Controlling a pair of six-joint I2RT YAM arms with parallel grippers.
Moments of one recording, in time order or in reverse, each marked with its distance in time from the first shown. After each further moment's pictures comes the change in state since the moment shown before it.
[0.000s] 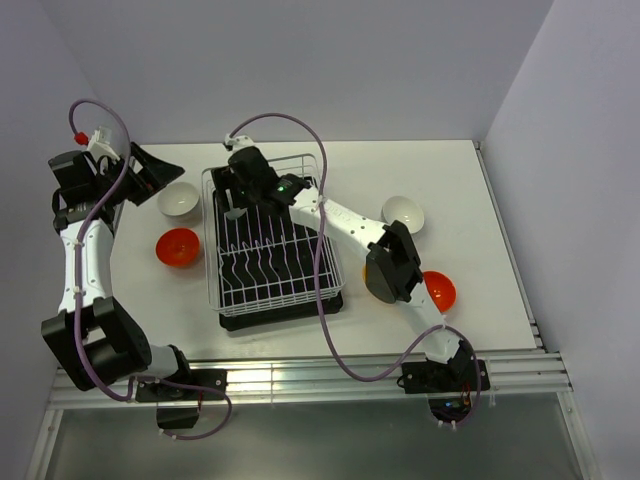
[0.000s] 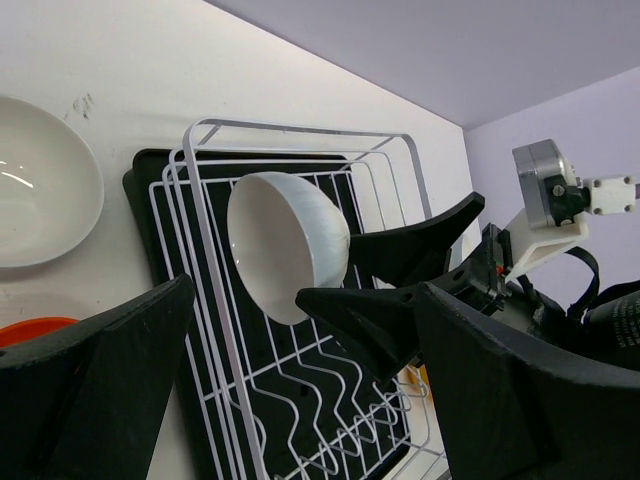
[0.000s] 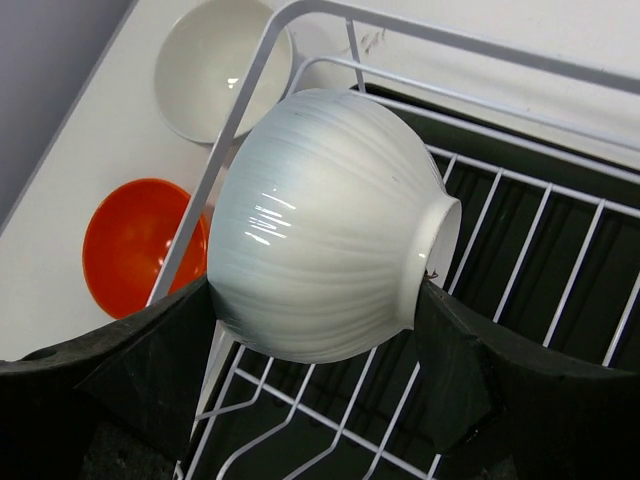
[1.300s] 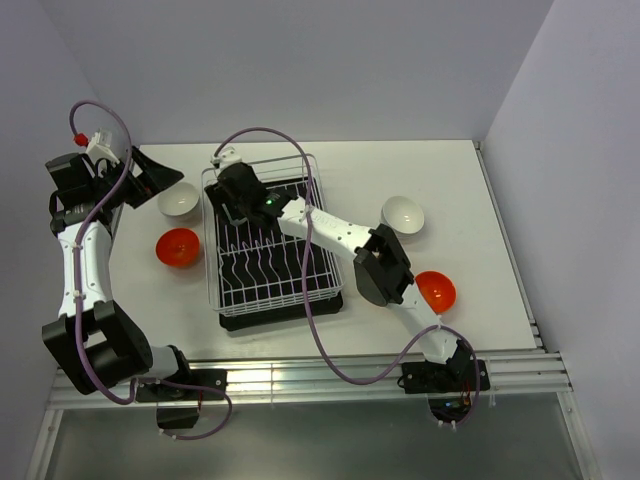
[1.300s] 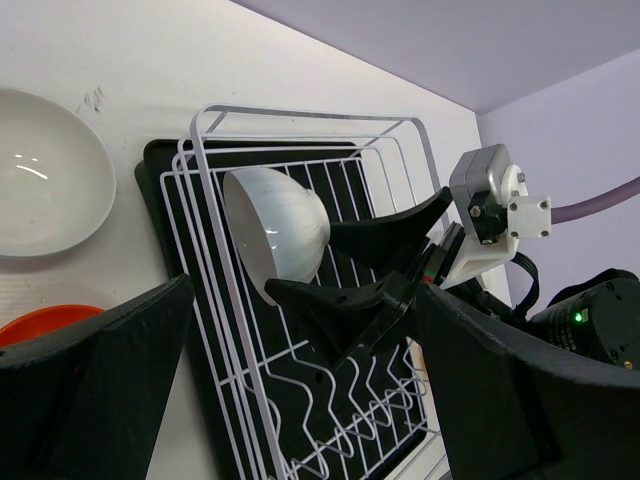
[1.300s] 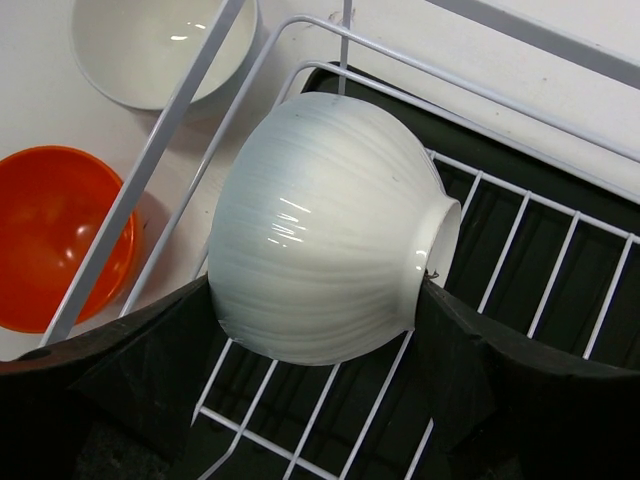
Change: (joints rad) left arm 0.016 -0.018 0.000 -0.054 0.016 0.076; right arm 0.047 0.064 -0.010 0.049 0.121 -0.172
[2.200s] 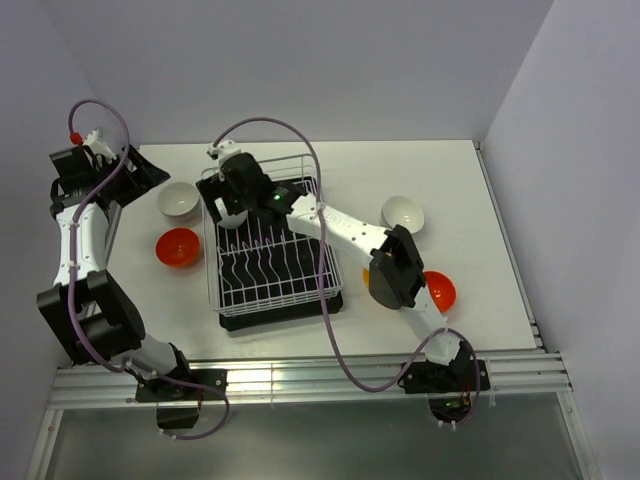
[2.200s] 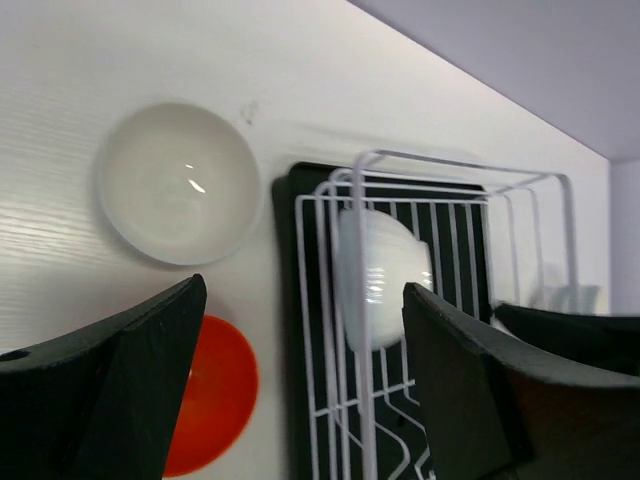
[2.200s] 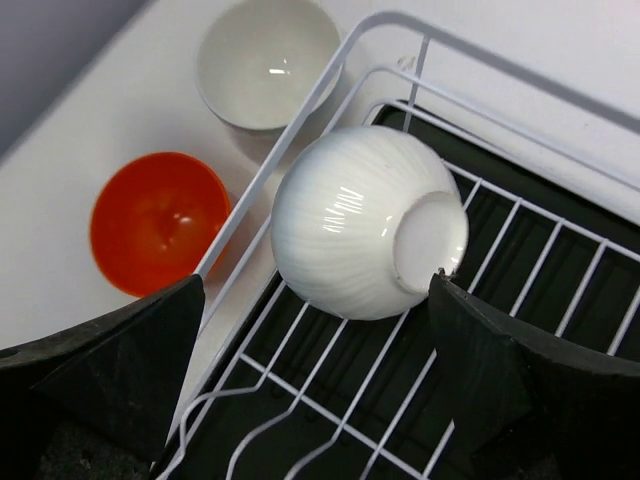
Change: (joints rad) left arm 0.003 0.138 0.089 -0.064 -0.215 0.078; right arm 0.009 -0.091 -0.039 0.022 -0.095 0.000
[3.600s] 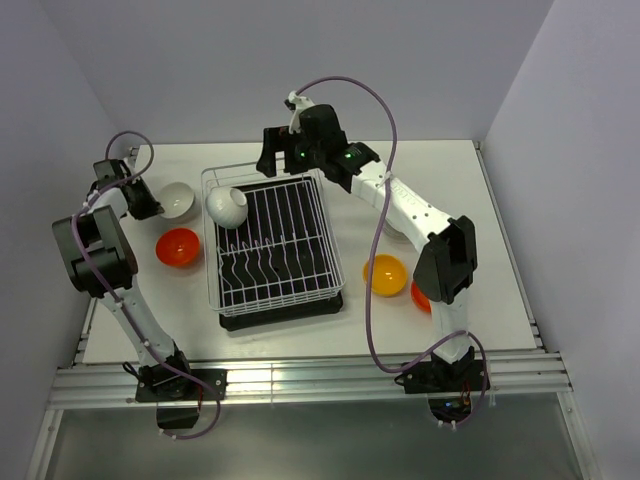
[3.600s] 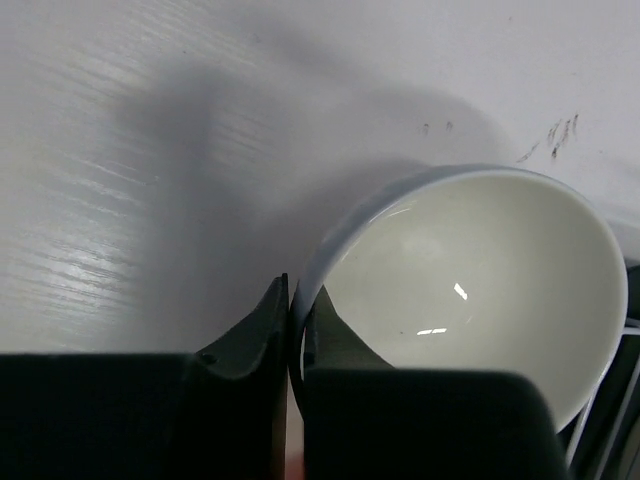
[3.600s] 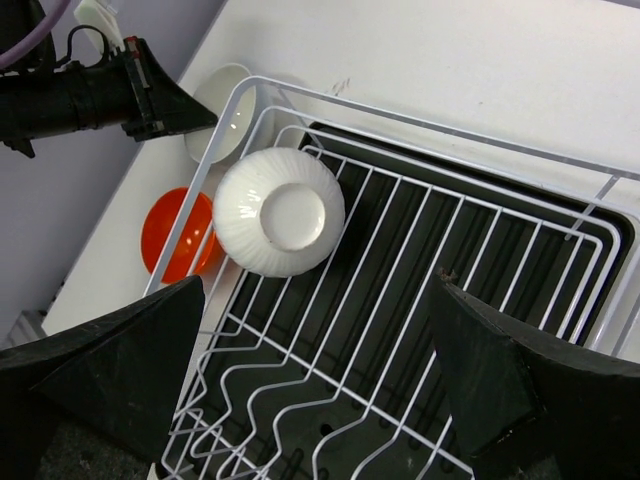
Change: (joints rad) left arm -0.040 0.551 0.144 0.093 -0.354 0.098; right arm -0.306 -0.291 -0.203 -0.038 -0.336 0.163
